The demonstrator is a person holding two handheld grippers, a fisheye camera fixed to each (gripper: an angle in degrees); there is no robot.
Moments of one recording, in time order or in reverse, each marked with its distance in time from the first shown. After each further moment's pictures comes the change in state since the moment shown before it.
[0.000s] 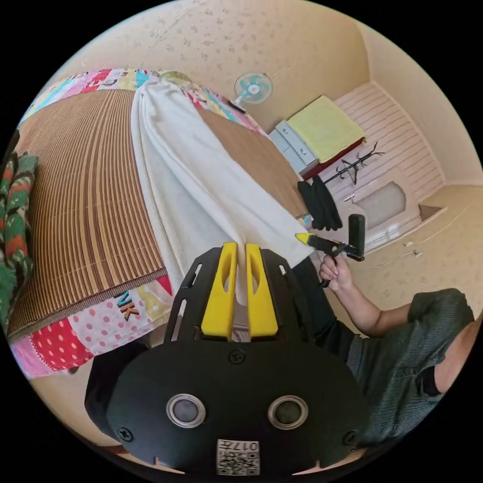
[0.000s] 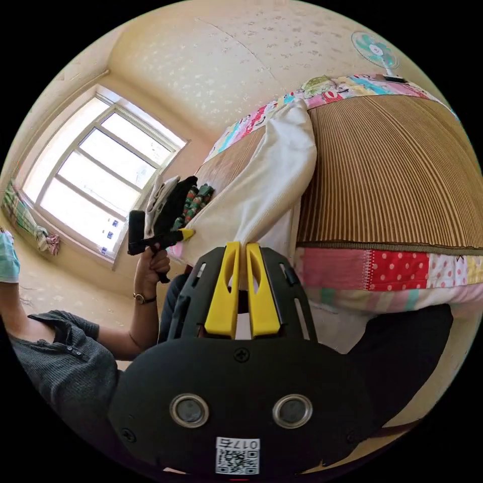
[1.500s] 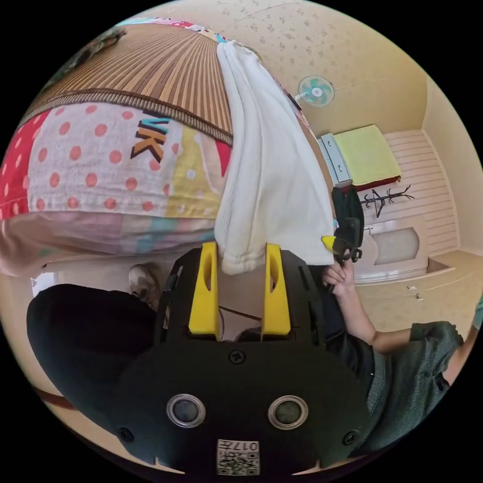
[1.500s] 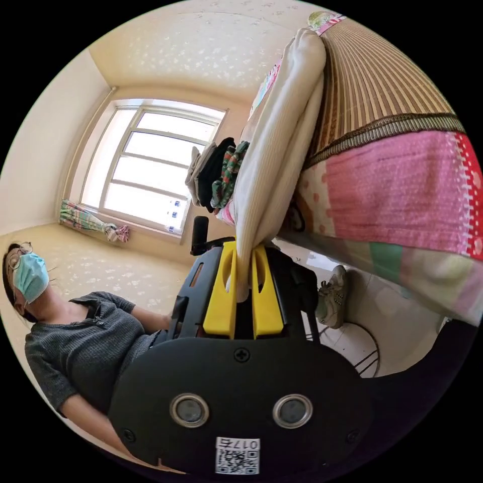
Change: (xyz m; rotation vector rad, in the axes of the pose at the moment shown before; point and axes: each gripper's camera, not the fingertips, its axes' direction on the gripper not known) left arm -0.089 0.139 0.068 -0.049 0.094 -0.270; right arm 0.141 0.015 -0.069 -0.207 -0.481 0.085
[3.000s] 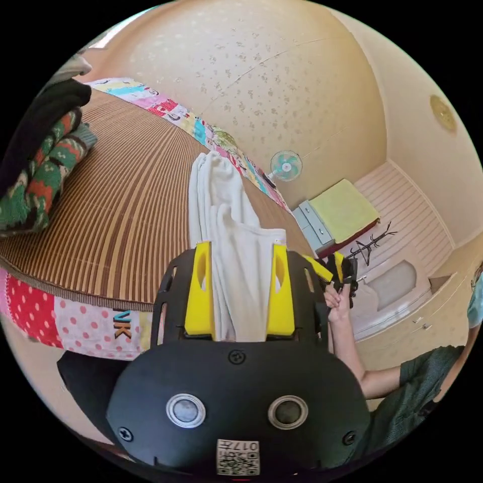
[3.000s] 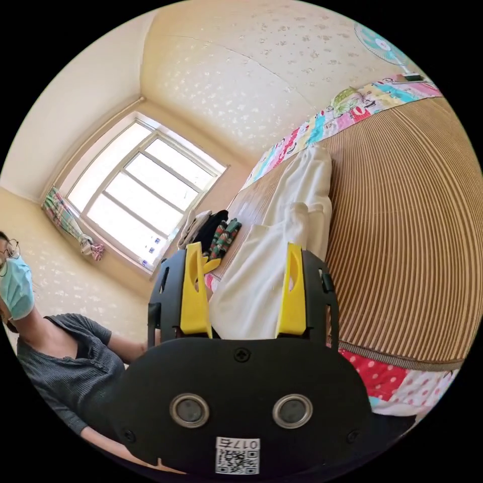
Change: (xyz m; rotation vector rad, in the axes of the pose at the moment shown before) left arm 0.082 -0.061 0.007 0.400 -0.282 0.108; right arm -0.102 -0.123 -0.028 0.235 0.410 -0.171
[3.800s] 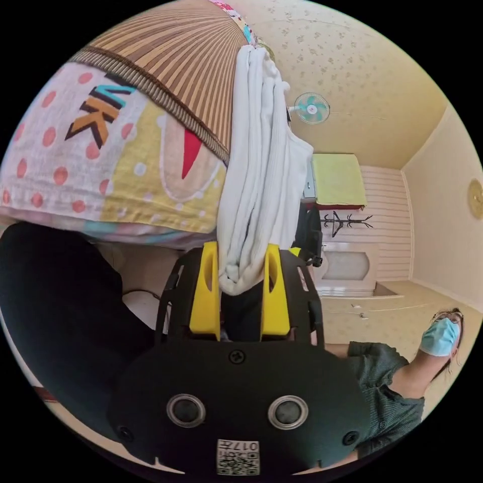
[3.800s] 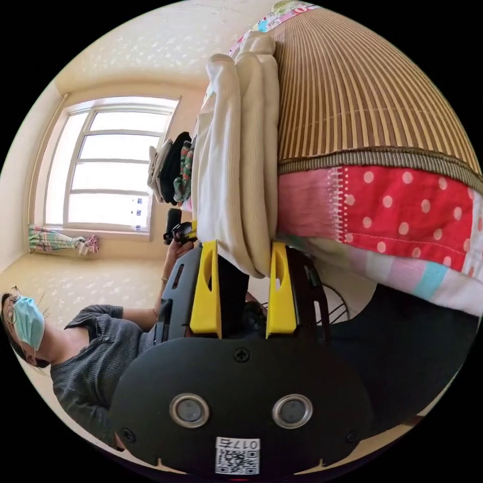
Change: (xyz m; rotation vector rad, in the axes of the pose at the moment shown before) left arm -0.086 0.047 0.037 -0.458 0.418 -0.310; right arm 0.026 0.083 0.028 -0.400 -0.051 0.293
